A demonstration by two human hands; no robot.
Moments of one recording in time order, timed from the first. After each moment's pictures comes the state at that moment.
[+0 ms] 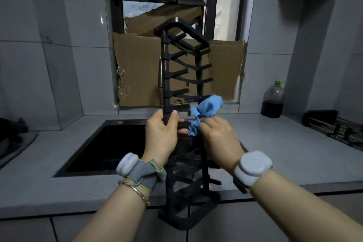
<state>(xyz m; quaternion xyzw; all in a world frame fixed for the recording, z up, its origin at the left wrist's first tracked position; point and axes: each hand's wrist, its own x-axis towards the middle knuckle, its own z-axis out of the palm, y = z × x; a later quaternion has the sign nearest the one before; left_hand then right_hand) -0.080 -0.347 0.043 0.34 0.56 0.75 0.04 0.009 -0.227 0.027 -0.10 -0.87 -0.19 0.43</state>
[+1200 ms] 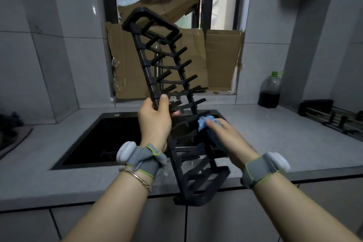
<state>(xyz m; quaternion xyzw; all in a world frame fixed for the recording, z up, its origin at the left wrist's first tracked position) -0.081 -0.342 0.051 0.26 0.54 0.80 0.05 0.029 -0.229 0.014 -0.28 -0.72 0.54 0.32</state>
